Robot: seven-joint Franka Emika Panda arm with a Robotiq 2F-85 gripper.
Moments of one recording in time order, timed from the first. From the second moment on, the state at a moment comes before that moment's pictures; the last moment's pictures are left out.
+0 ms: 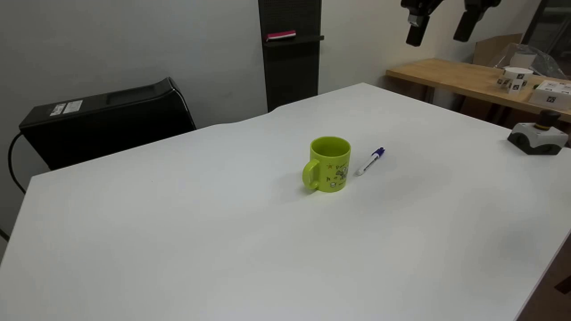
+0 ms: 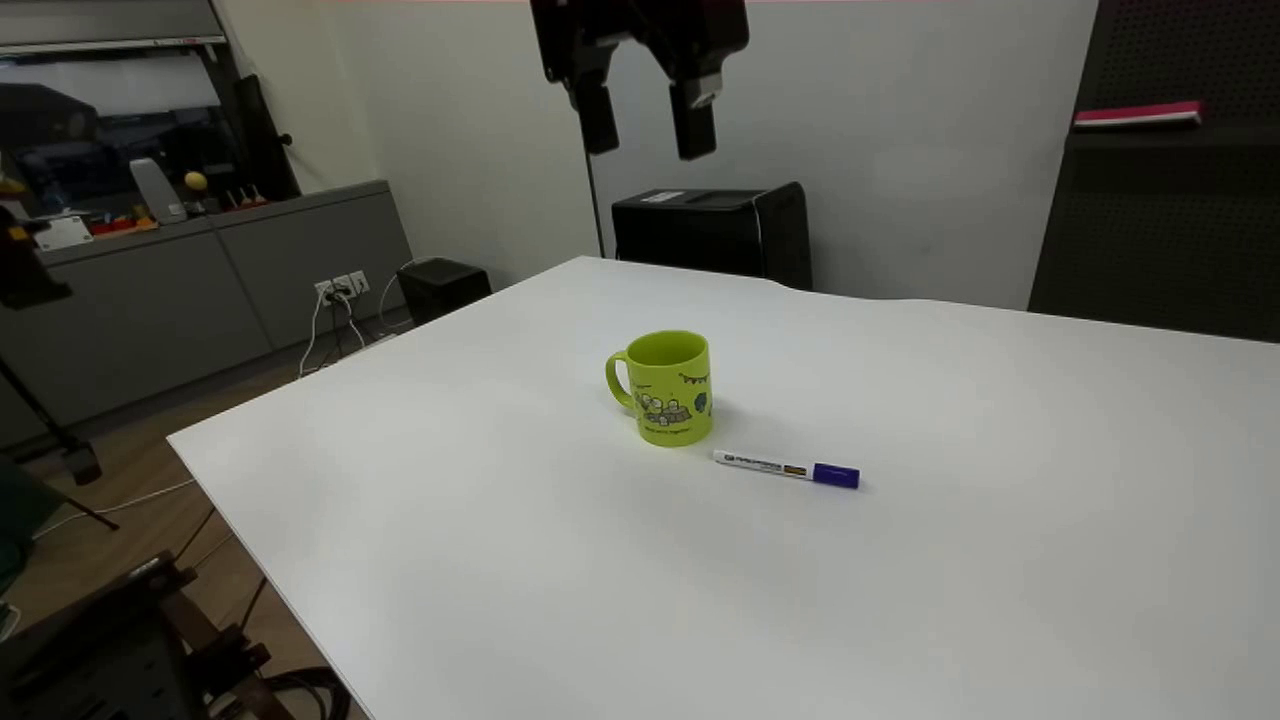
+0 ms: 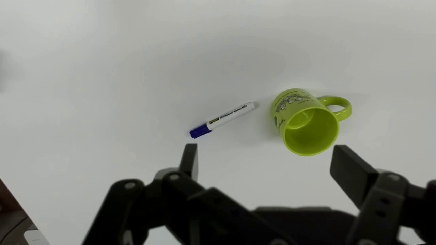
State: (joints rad) arm -0.07 -0.20 0.00 -2.42 0.00 2.34 0.15
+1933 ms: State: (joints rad) arm -0.04 0.32 -0.11 -1.93 0.00 2.35 1.00
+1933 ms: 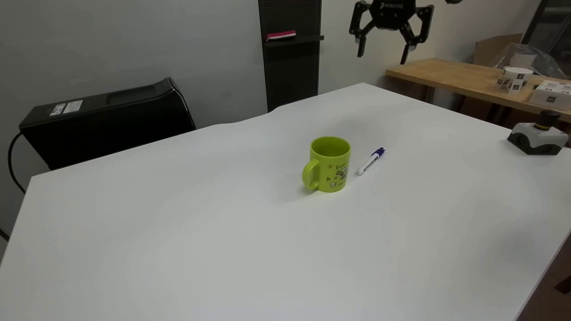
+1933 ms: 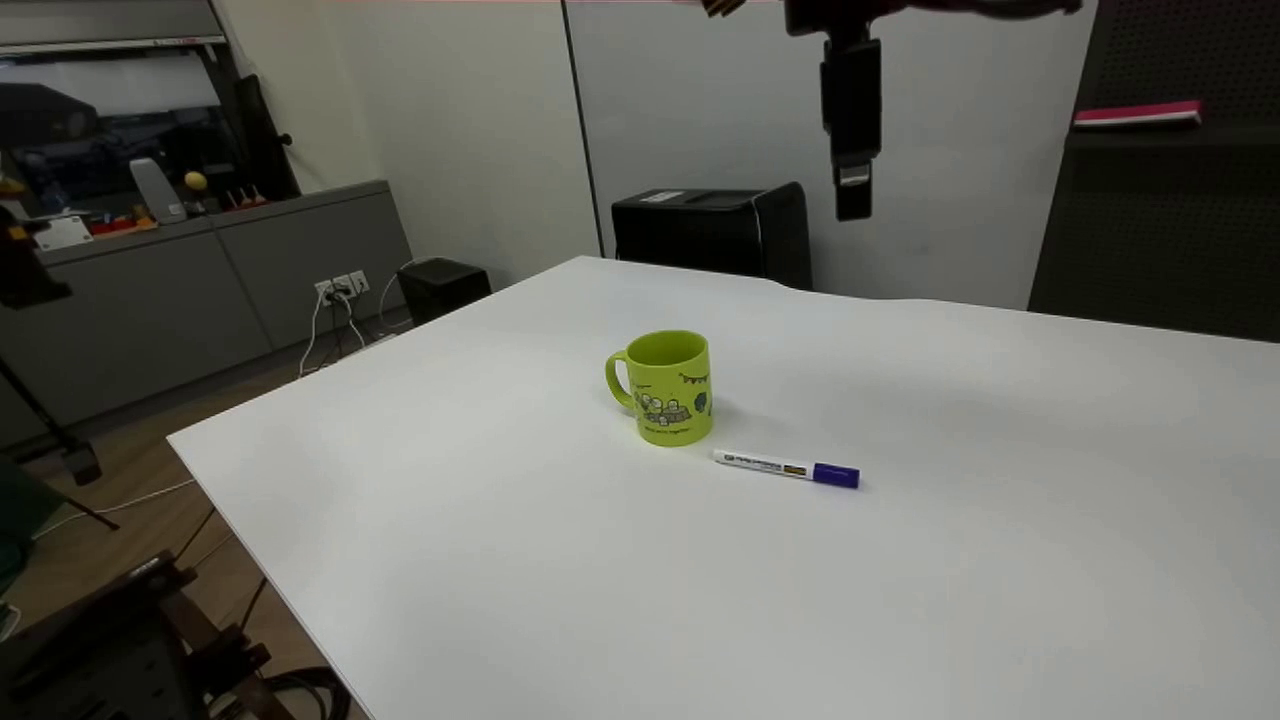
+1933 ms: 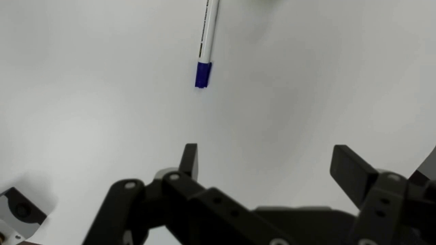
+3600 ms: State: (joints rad) arm 0.02 0.45 -0.15 -2.14 0.03 2.65 1.19
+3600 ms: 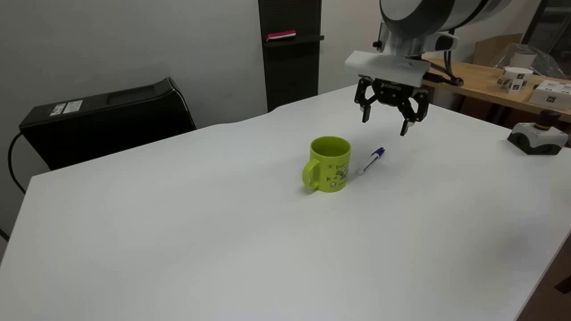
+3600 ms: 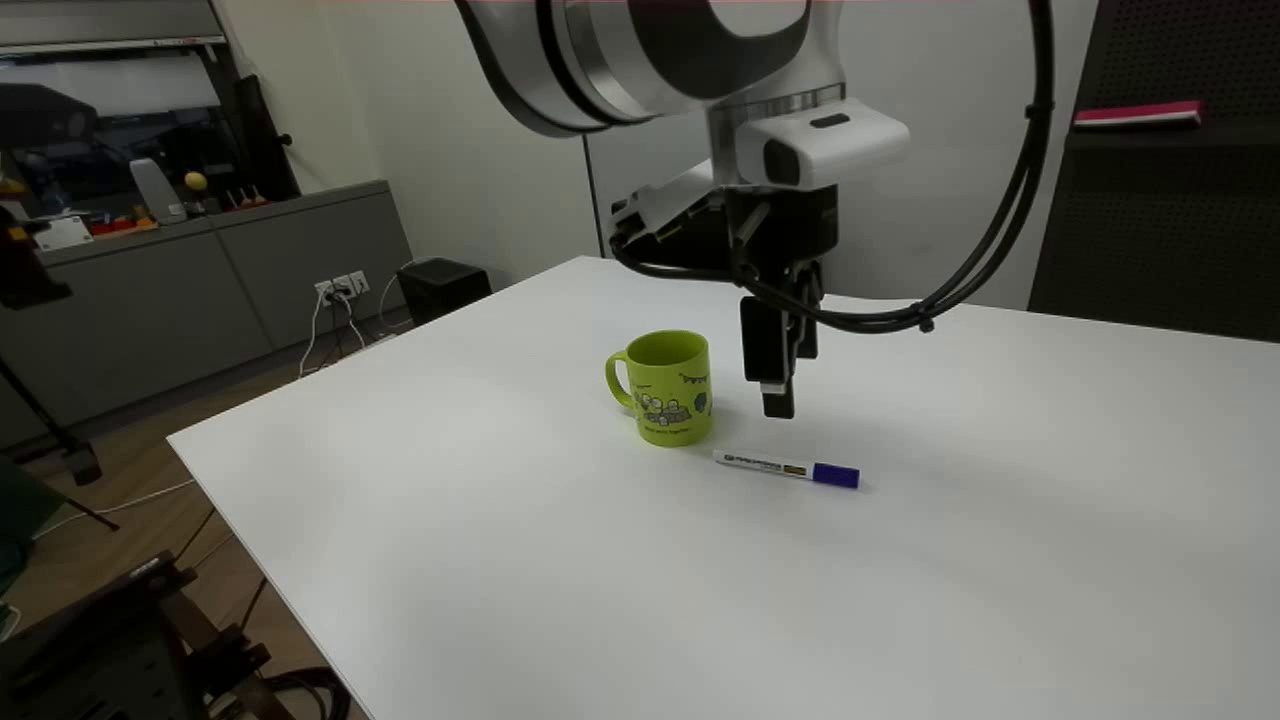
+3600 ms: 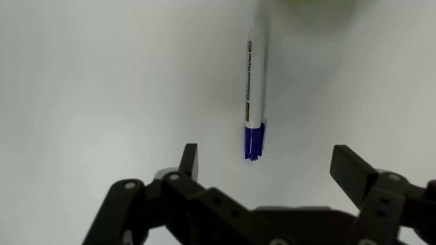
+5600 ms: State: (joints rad) arm 0.01 0.61 -0.14 -2.01 0.07 2.64 0.94
